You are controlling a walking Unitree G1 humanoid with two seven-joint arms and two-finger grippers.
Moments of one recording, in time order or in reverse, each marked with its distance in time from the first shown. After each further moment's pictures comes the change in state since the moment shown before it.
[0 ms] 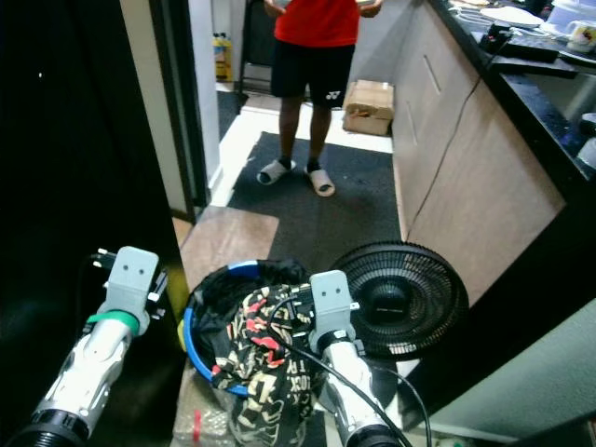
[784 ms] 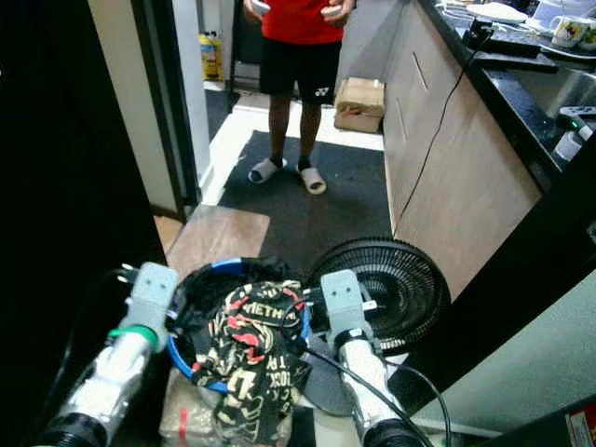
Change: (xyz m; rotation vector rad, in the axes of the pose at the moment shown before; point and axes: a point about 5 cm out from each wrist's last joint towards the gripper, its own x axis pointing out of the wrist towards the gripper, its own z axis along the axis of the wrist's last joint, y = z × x) left arm -0.003 -0.045 -0.019 0.007 0.092 -0.128; right arm 0.000 -0.015 -0.009 -0.148 0.047 -0.040
